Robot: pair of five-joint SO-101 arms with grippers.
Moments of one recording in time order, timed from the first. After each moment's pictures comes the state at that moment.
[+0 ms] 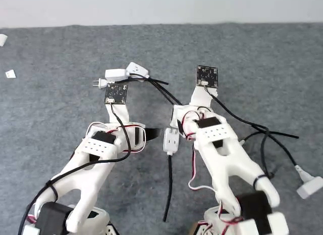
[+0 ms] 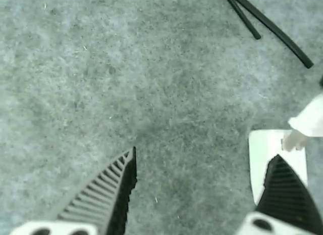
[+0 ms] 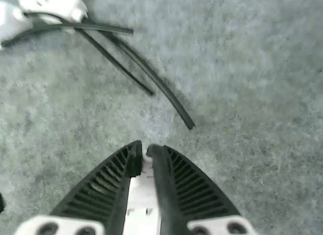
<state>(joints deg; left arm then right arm) 11.6 -15.4 57.2 32.5 22.7 -18.3 -8.0 43.2 28.7 -20.4</state>
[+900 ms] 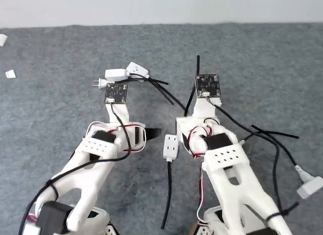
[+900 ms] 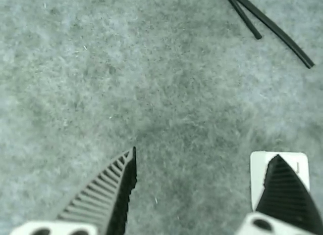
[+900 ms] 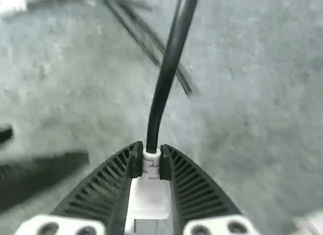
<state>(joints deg) 11.6 -14.8 56.4 33.1 22.9 -18.7 -31.3 54.4 39.8 -10.7</state>
